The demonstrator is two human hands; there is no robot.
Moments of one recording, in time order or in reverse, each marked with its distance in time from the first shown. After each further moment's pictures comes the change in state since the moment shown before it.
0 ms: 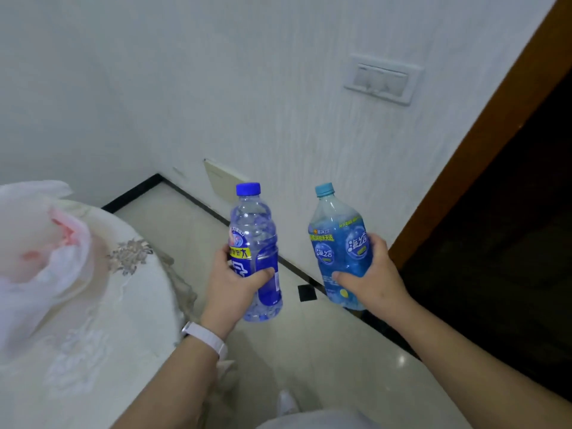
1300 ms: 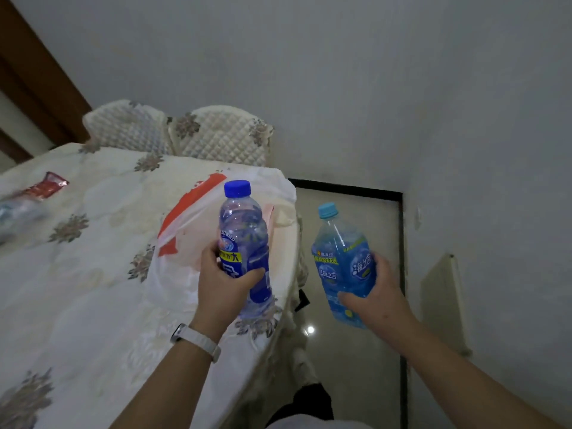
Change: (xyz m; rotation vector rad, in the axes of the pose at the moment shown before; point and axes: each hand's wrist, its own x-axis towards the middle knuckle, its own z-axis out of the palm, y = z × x) left_hand 0.263 0.014 -0.215 -0.043 1.242 -0.164; right_hand 0.382 -0.209 0.405 -0.104 -1.135 -0.410
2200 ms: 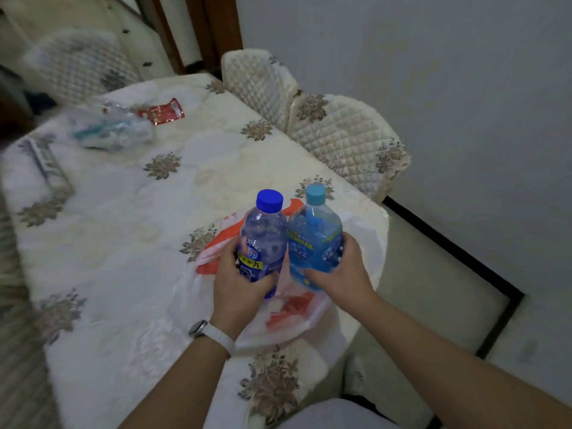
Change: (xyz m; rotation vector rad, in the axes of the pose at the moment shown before) left_hand 0.142 -0.043 -0.016 -0.034 0.508 -0.138; right_hand 0.254 -0.101 0.186 -0.136 -0.553 -0.298
